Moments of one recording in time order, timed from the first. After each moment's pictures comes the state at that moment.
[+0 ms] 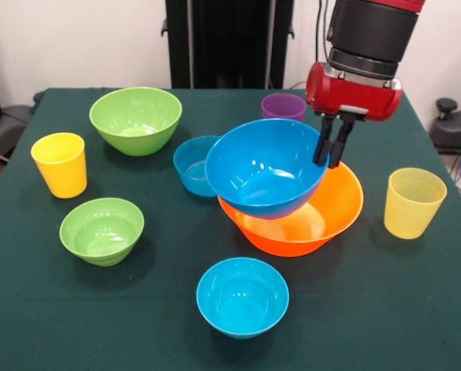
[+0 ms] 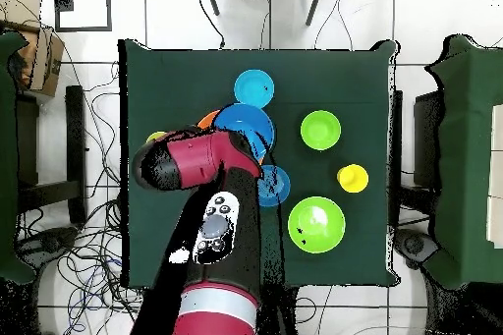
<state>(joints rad) 0.10 -0.58 -0.16 1.49 -0.20 0.38 1.87</state>
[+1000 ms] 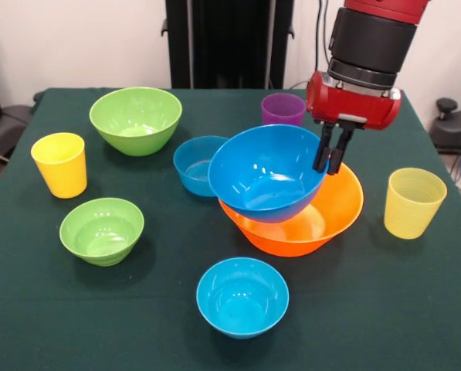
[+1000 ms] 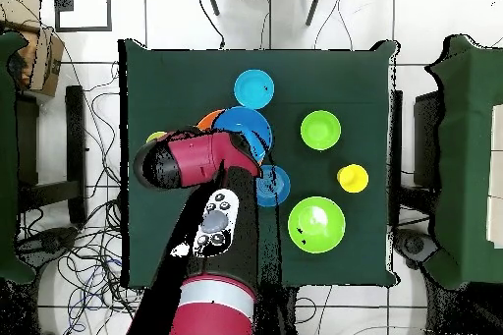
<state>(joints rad) 0.10 -0.55 -0.17 1.49 -0.18 0.38 1.90</state>
